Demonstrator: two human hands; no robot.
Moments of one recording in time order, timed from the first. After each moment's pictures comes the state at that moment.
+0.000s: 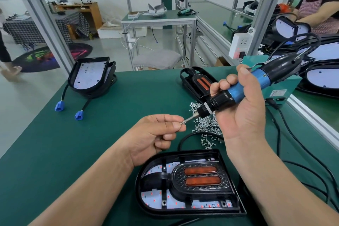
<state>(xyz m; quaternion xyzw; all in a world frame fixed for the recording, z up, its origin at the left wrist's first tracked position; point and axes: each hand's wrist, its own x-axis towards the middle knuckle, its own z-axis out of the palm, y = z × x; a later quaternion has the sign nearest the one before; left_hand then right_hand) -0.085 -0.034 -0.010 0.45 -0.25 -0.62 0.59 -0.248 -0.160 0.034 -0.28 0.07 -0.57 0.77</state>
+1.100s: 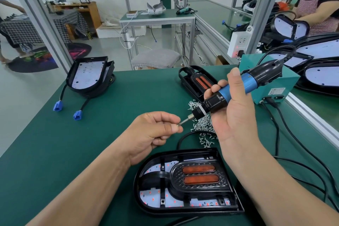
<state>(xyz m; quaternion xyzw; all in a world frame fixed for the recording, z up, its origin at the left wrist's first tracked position) -0.080 -0.034 -0.016 0.52 -0.31 -0.54 0.59 -0.240 -0.157 0.025 -0.27 0.19 -0.58 0.74</state>
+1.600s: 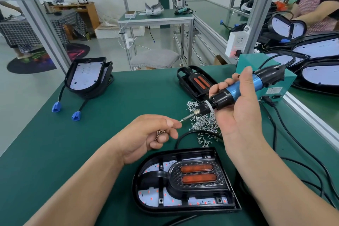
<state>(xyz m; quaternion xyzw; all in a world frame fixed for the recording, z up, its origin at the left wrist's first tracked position) -0.073 -0.027 -0.009 0.54 -0.36 -0.56 0.52 -0.250 -0.172 0.027 -0.19 0.17 -0.59 0.77</state>
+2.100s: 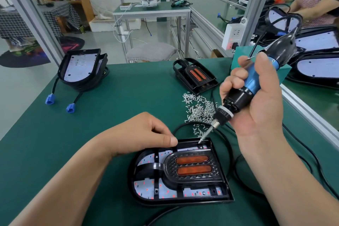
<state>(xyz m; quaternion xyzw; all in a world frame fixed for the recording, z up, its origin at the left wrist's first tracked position) -0.072 -0.015 0.004 0.64 -0.59 -0.42 0.26 -0.289 -0.150 0.047 -0.30 0.11 -0.53 0.79</state>
